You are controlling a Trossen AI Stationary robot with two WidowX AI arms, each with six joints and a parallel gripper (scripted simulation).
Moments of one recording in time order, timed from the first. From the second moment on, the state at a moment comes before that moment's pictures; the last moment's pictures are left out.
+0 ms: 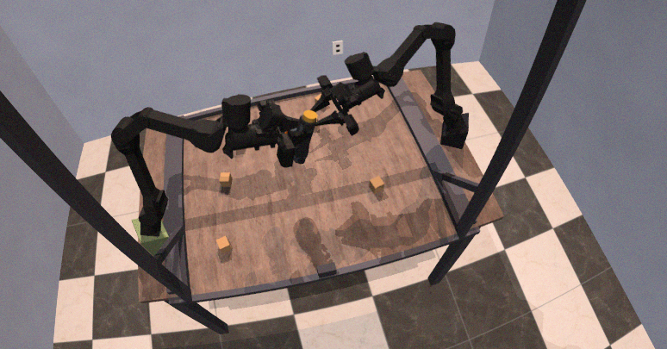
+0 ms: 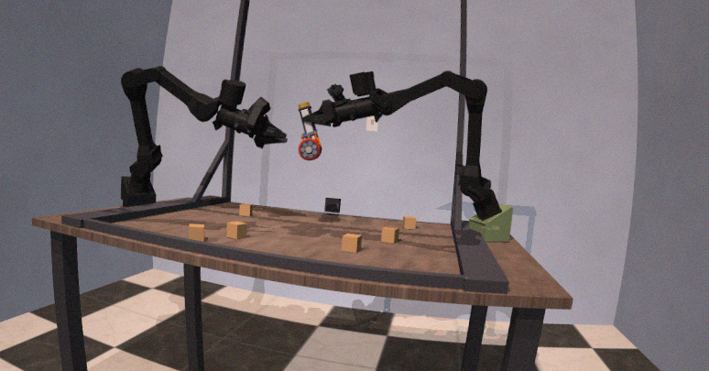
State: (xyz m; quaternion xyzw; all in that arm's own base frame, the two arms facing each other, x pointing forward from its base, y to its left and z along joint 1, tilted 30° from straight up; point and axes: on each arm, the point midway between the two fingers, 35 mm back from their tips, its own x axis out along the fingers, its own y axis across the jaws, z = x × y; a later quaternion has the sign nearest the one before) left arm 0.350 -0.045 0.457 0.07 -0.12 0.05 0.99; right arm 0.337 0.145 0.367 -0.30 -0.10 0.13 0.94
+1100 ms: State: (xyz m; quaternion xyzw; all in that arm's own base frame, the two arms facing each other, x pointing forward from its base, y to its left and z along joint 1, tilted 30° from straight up) left arm 0.350 -0.045 0.457 0.07 -0.12 0.05 0.99; right arm 0.341 0.157 0.352 0.33 -0.05 0.20 0.92
